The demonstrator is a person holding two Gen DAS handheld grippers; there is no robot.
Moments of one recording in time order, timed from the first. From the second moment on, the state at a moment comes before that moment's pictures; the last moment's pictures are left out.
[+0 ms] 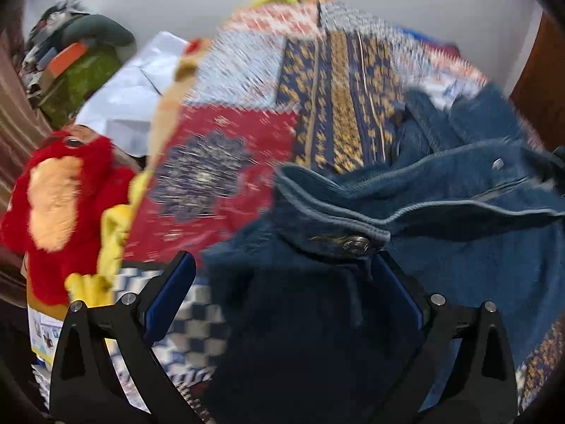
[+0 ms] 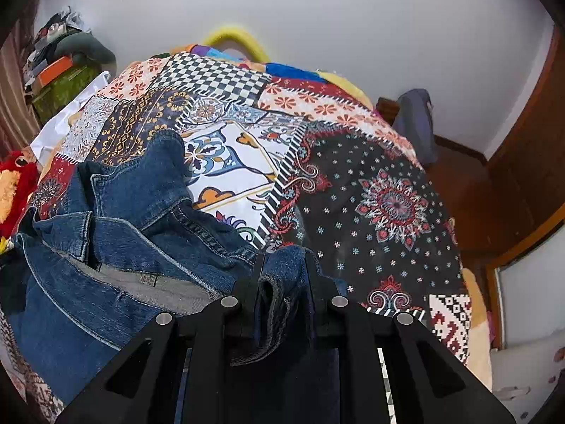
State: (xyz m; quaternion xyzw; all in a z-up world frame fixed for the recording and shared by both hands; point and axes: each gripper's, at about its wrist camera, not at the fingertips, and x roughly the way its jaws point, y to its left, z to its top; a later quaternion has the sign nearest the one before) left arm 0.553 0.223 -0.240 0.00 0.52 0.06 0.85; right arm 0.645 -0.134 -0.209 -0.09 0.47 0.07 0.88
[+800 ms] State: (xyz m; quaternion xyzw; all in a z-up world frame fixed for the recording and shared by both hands) left arm 0.548 0.268 -0.220 0.03 0.45 0.27 0.85; right arm 0.631 -0.222 -0.149 -0.03 0.45 0.09 0.89
